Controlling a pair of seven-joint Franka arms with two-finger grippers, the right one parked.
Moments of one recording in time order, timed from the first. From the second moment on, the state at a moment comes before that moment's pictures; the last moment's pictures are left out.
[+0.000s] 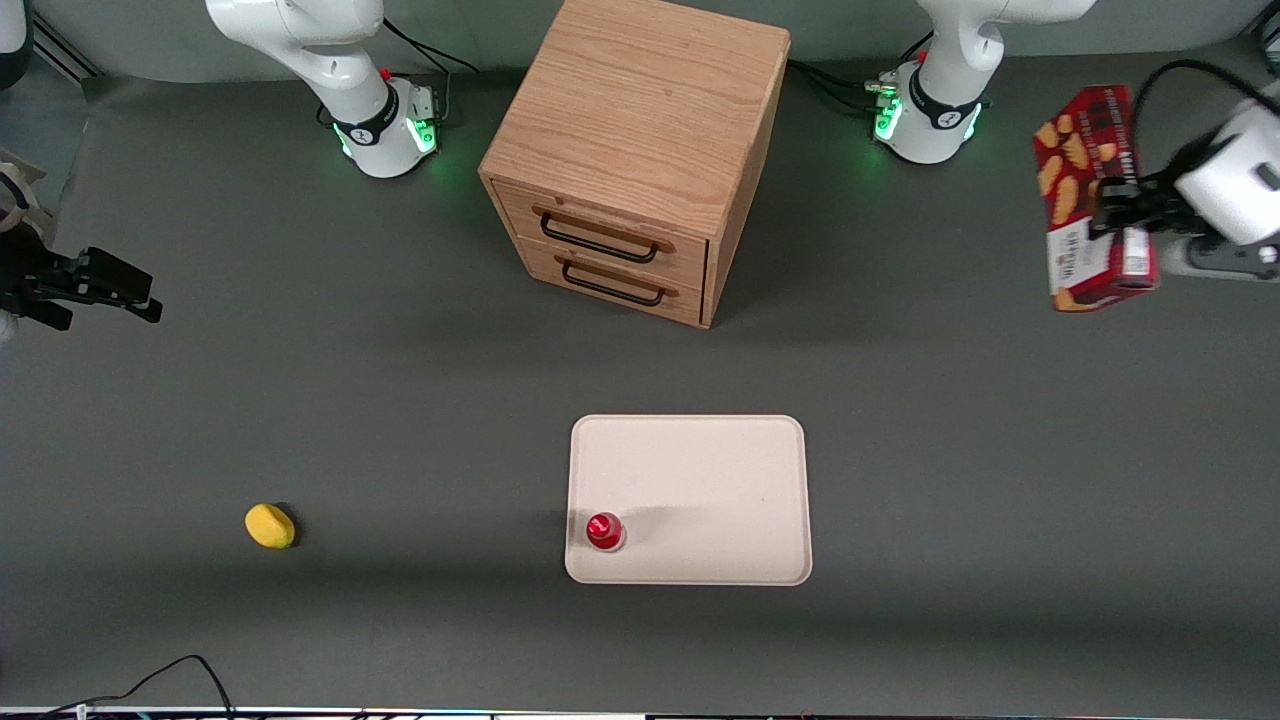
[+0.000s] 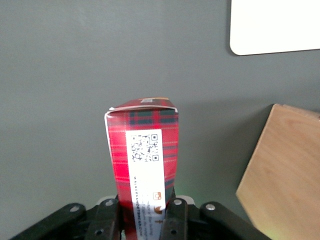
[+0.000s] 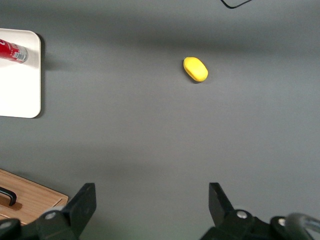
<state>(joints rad) -0.18 0.01 0.04 -1.53 -0.04 1.33 -0.09</state>
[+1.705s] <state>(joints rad) -0.28 0.78 -0.29 -1.37 0.23 2.28 -0.84</state>
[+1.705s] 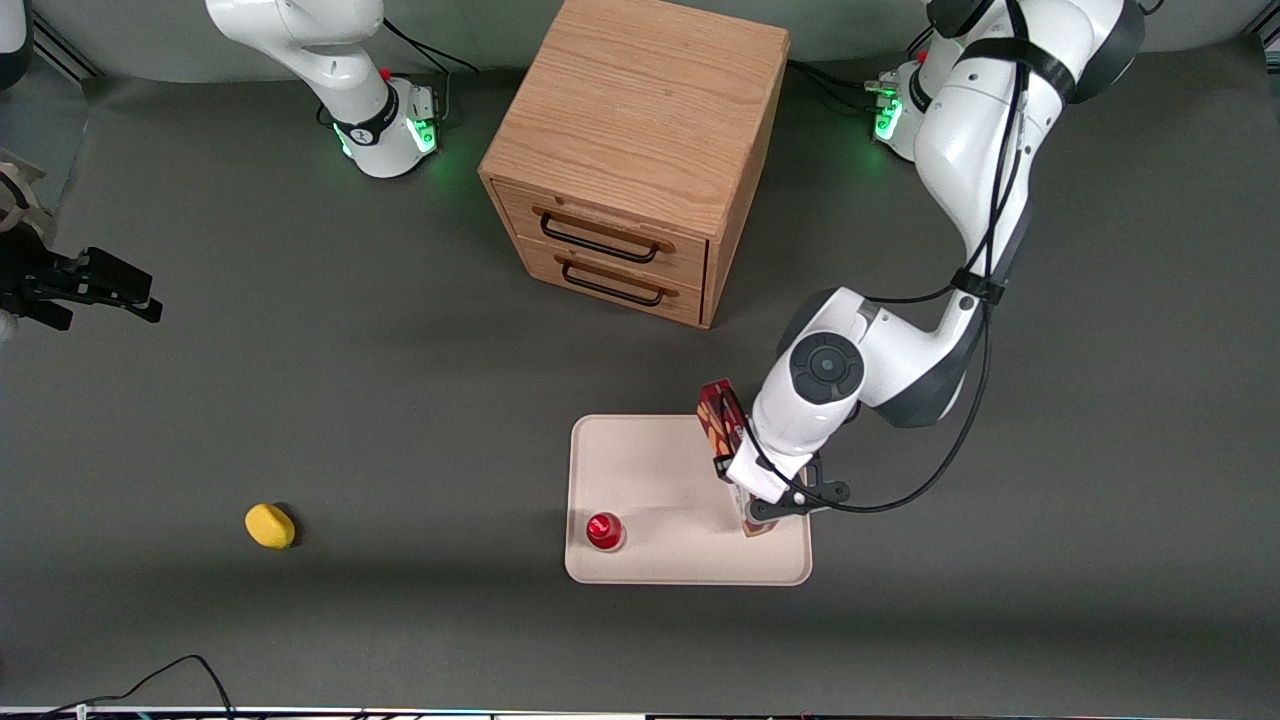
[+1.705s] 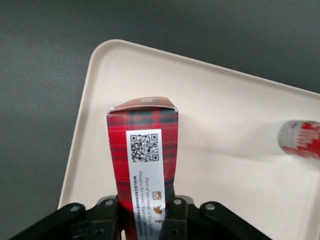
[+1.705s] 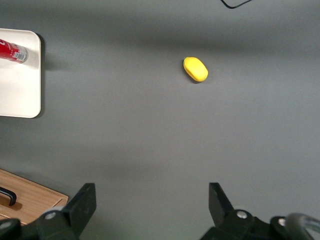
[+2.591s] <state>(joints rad) -0.28 0.80 -0.24 -1.45 0.23 2.44 -0.85</state>
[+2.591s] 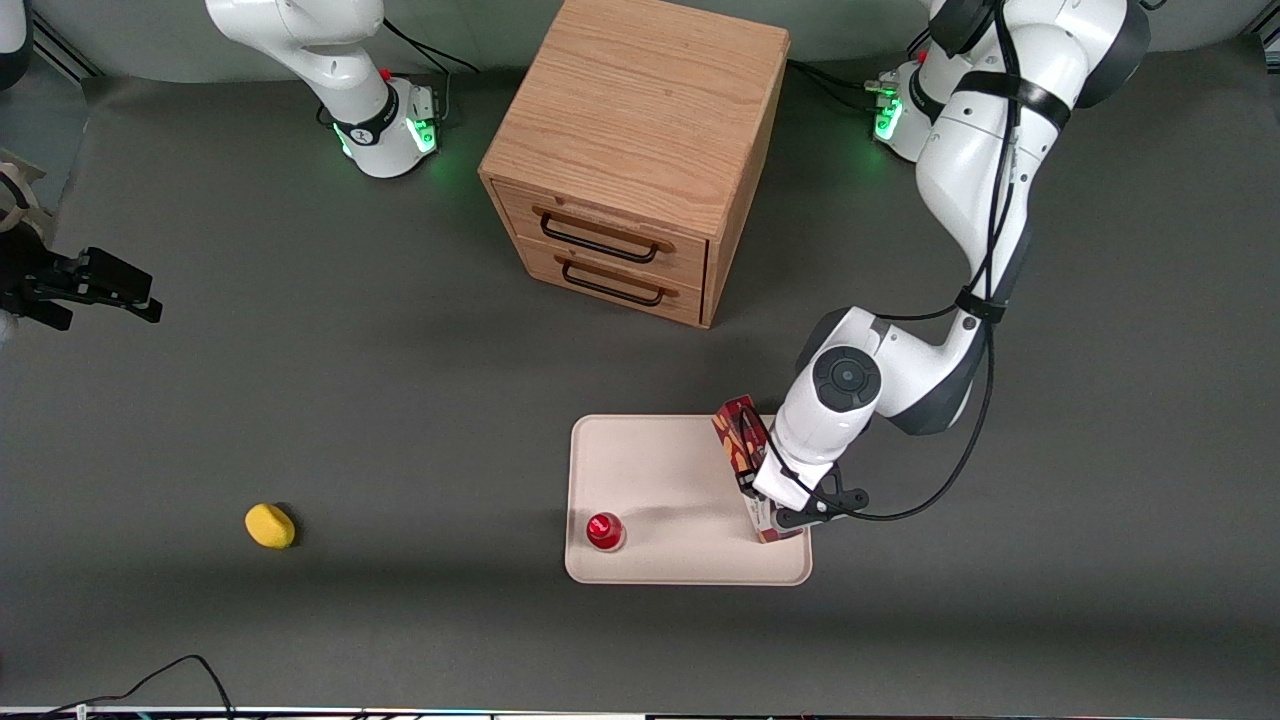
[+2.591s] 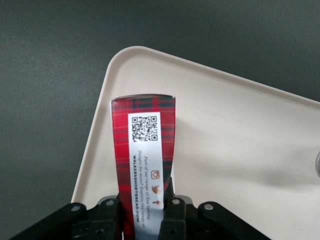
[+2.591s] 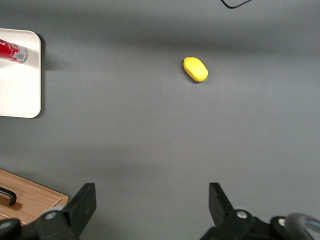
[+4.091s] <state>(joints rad) -0.27 0.82 -0.23 -1.35 0.23 2.32 -0.85</state>
